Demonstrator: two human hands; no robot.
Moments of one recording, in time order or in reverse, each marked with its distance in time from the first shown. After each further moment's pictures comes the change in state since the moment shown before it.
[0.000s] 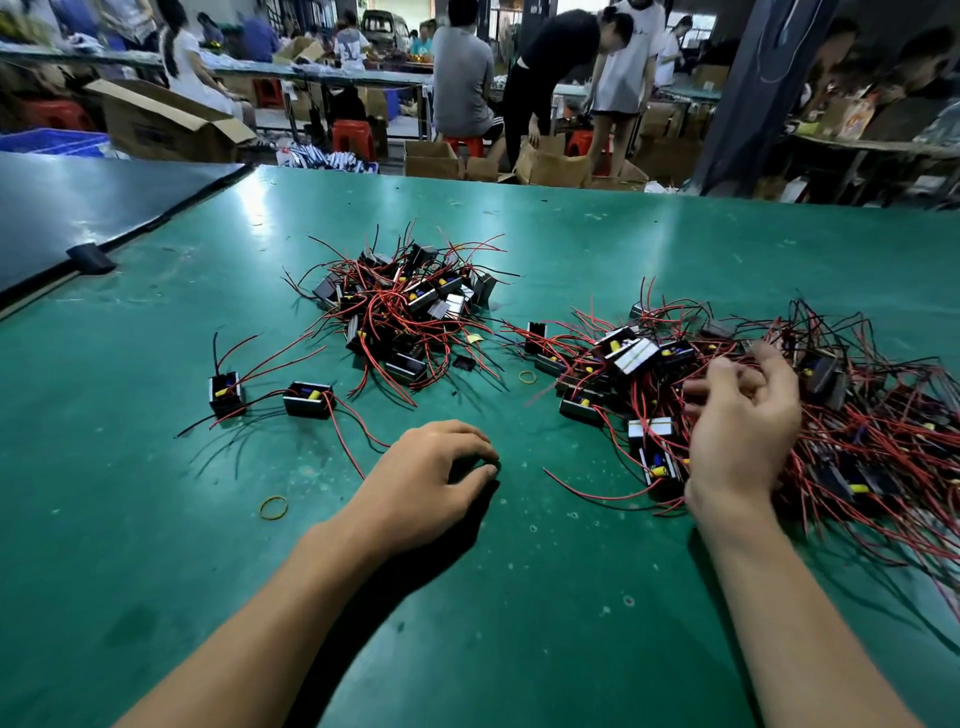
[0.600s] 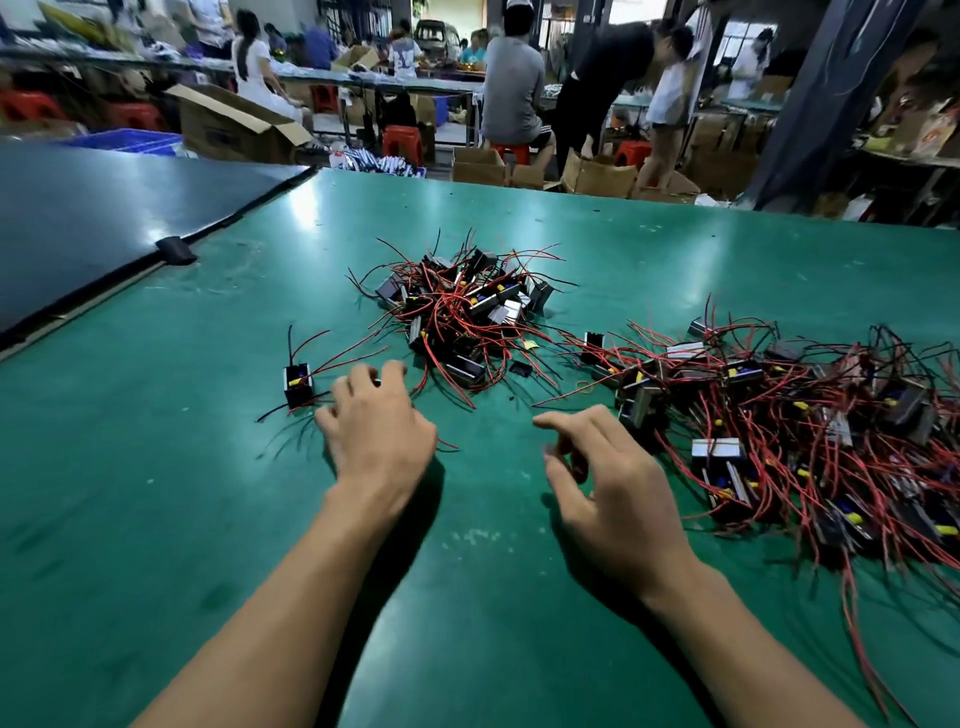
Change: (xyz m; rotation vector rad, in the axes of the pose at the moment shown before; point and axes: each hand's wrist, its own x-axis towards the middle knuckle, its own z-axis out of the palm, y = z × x) left_hand 0.000 -0.026 -0.047 0.435 0.347 -0.749; right_hand -0.099 0.018 0.032 -0.511 -0.825 -0.817
